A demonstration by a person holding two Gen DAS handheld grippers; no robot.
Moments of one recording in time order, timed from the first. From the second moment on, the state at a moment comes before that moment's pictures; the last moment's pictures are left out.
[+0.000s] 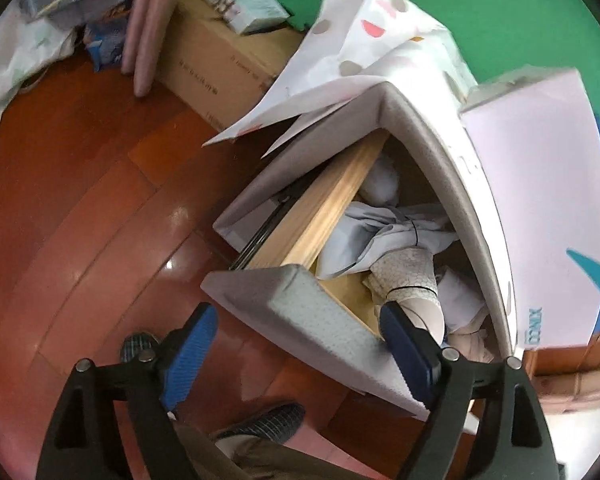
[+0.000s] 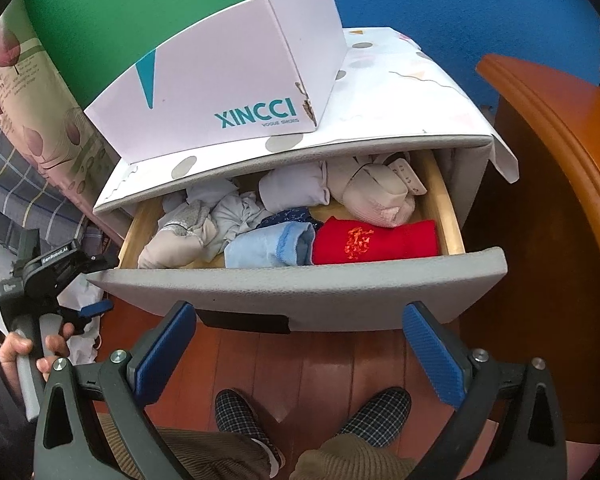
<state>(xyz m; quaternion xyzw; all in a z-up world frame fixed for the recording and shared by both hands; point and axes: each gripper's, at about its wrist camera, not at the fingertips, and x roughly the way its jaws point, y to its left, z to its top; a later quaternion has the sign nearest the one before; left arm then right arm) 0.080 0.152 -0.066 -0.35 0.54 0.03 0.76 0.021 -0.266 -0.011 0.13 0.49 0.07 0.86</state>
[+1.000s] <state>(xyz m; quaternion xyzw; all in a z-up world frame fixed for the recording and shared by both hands) 0.007 0.133 -0.036 -0.14 0.58 0.05 0.80 0.046 -0.289 0.001 0.04 0.60 0.07 0.79</state>
